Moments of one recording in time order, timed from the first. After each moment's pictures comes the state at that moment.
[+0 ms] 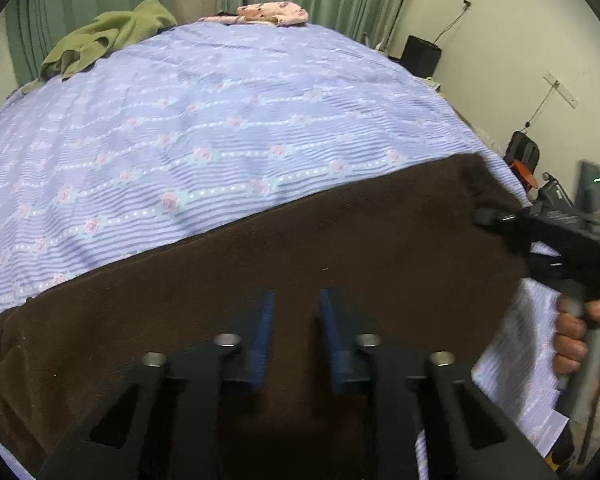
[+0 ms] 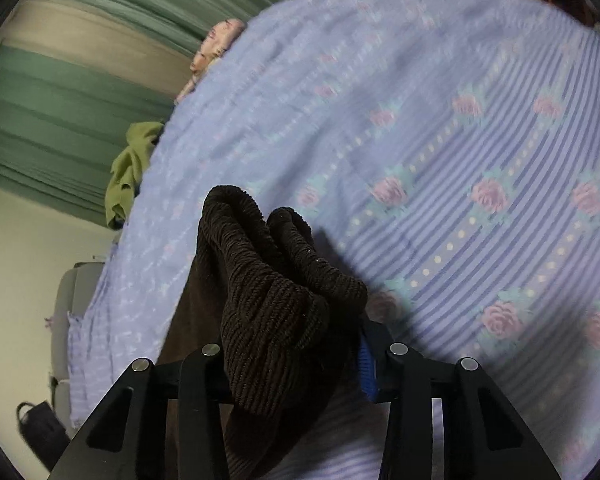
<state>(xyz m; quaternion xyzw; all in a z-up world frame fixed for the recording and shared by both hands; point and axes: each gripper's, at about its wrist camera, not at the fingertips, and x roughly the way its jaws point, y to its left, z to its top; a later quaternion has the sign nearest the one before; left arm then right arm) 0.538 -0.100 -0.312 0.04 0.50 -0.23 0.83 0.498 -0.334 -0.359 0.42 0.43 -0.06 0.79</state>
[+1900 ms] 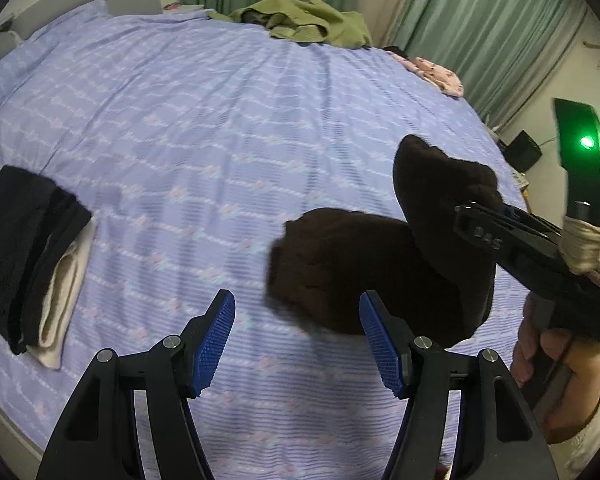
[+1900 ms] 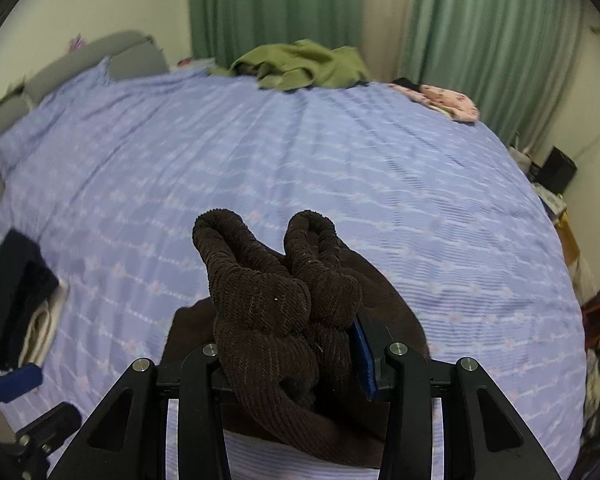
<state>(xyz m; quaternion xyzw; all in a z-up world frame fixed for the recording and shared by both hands) 0.421 0.237 -0.175 -0.11 0.52 -0.03 0.84 0.521 0.109 -0.169 -0.06 0.46 0.05 0.88</state>
